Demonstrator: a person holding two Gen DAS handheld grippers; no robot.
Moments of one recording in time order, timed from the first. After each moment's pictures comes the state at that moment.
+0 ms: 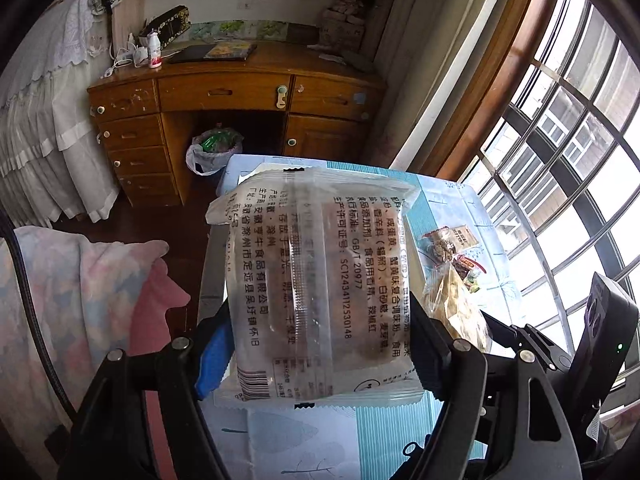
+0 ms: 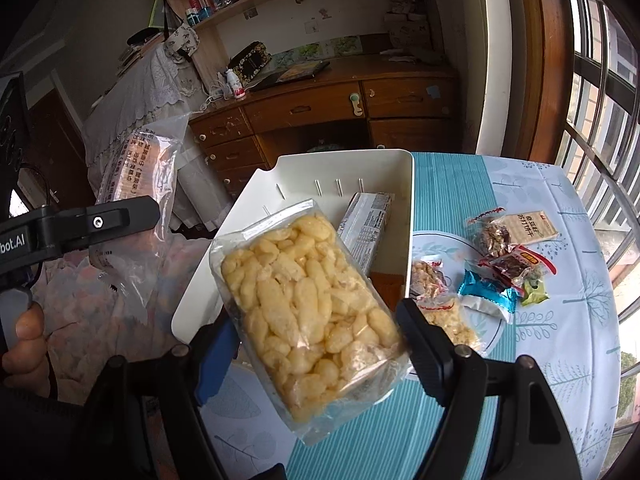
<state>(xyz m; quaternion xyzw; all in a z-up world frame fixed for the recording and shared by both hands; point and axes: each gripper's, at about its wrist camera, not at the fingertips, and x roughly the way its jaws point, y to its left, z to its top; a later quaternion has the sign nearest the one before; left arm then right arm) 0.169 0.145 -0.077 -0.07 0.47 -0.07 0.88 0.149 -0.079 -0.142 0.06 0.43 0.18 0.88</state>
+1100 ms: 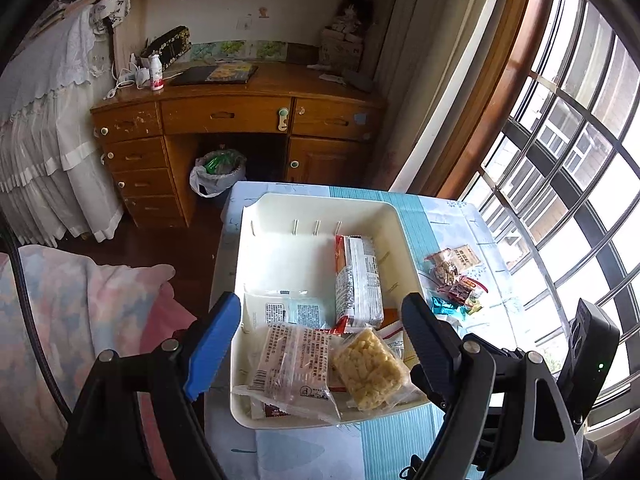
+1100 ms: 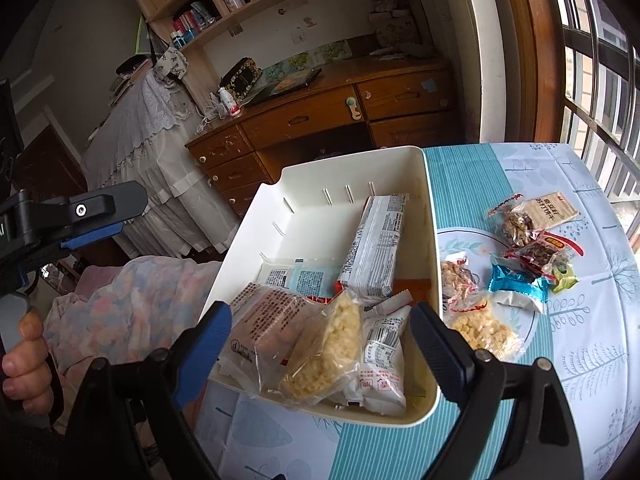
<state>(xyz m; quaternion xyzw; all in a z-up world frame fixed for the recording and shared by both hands) 0.178 0.144 -0.057 -0.07 0.44 -0.06 0.89 0.158 -0.070 -0.154 0.11 0.42 0.18 0.88</state>
